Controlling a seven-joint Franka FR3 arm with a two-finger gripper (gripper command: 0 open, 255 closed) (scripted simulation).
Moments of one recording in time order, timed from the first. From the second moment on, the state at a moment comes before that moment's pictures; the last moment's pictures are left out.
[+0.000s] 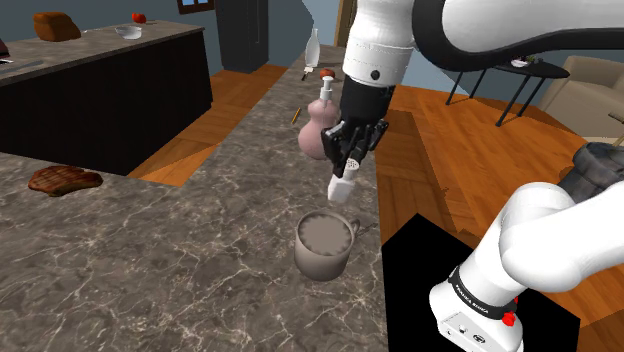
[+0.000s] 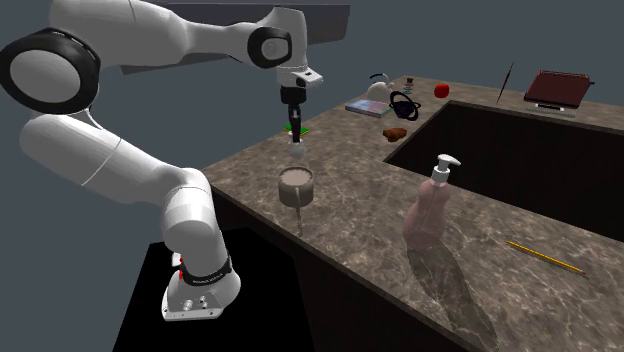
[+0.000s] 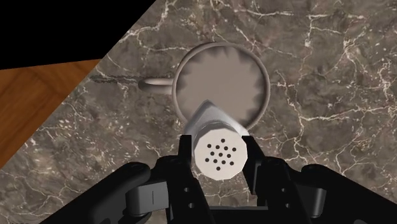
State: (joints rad) arm 0.15 -0.66 0.36 -2.36 0.23 1.75 0.53
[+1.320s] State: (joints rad) arm 0.16 -0.65 0.40 -2.56 0.26 1.96 0.52
